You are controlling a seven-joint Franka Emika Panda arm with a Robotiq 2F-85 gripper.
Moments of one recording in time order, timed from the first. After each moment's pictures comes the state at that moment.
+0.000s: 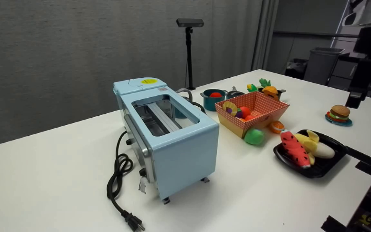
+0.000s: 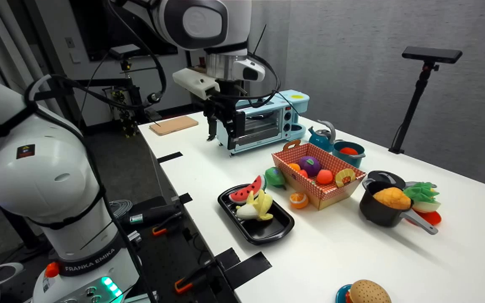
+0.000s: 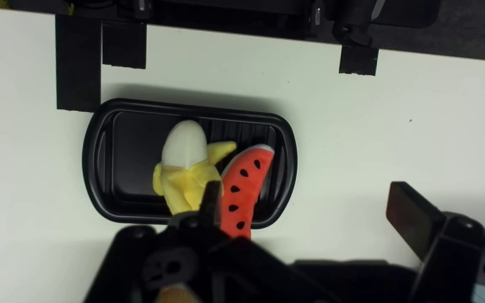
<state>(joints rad) 0.04 -0.57 -0.04 -2.64 0.08 2.00 -0.11</state>
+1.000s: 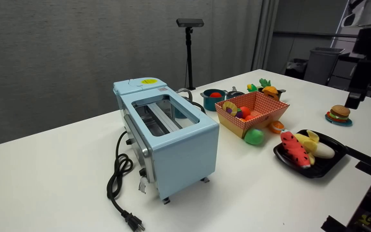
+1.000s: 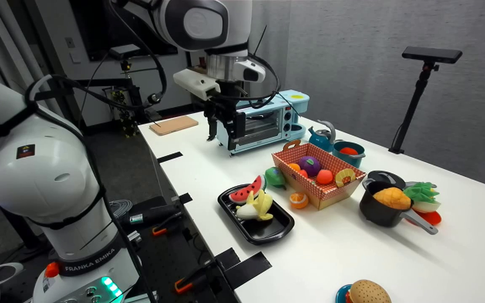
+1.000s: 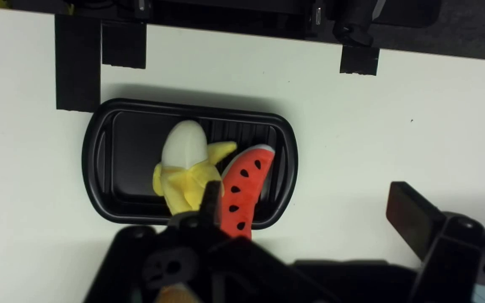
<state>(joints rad) 0.04 -0.56 -0.04 -2.64 0.08 2.00 -0.11</state>
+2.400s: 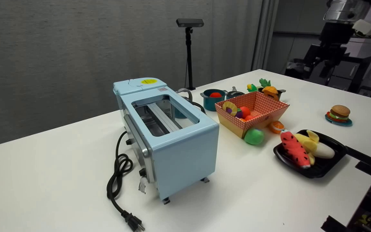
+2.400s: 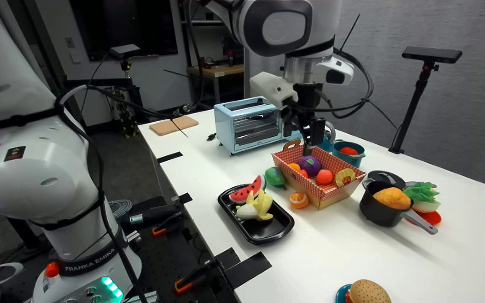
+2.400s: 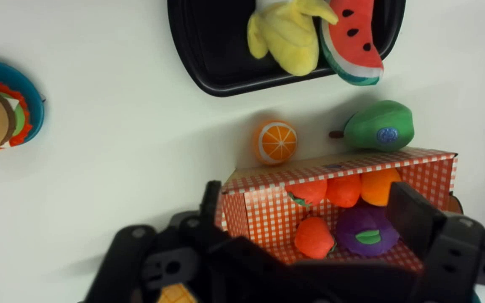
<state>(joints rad) -0.08 -0.17 -0.19 -2.32 0.10 2.21 -0.10</state>
